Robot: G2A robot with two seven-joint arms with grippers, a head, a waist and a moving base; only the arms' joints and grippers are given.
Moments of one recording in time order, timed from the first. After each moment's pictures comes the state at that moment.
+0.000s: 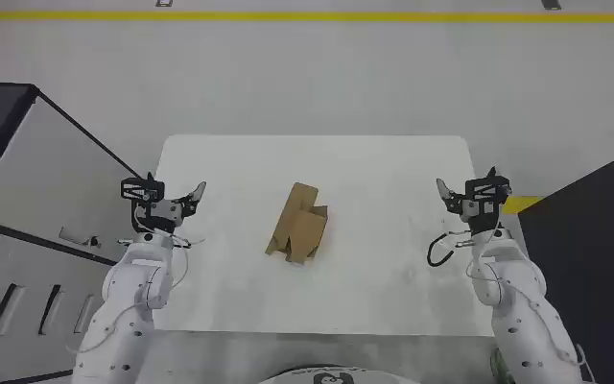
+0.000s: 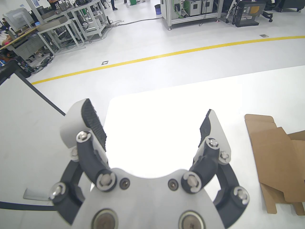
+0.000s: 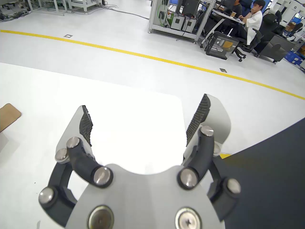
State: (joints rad) left arm 1.73 -1.15 -1.60 -1.80 1.33 0.00 0.00; right arm -1.73 -1.15 1.60 -1.80 -1.33 0.00 0.00
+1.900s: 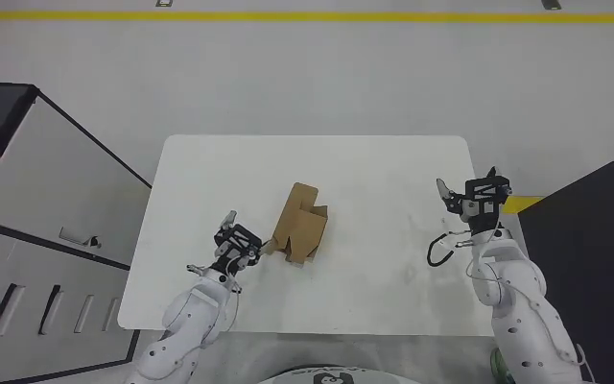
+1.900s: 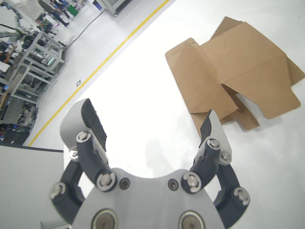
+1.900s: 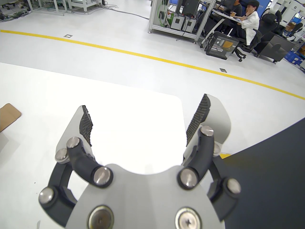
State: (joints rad) left arm 1.82 -1.16 -1.29 -1.79 1.86 0.04 0.00; right arm -1.73 -1.15 1.60 -1.80 -1.33 0.00 0.00
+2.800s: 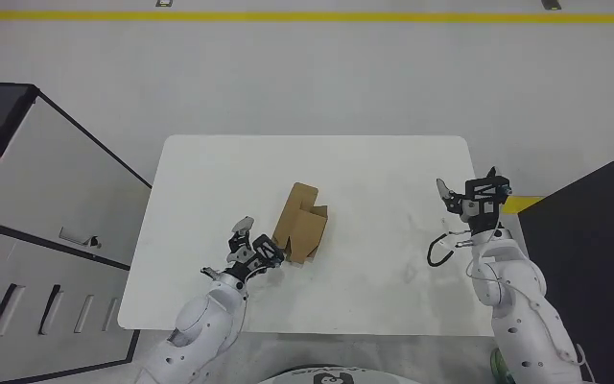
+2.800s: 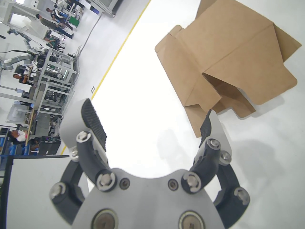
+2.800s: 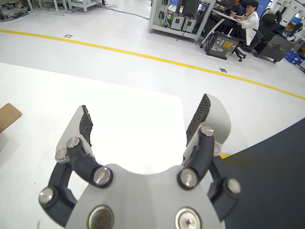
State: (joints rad) left arm 1.81 -1.17 -1.20 -1.84 2.14 -0.04 -0.19; right arm -1.73 -1.15 1.60 -1.80 -1.33 0.00 0.00
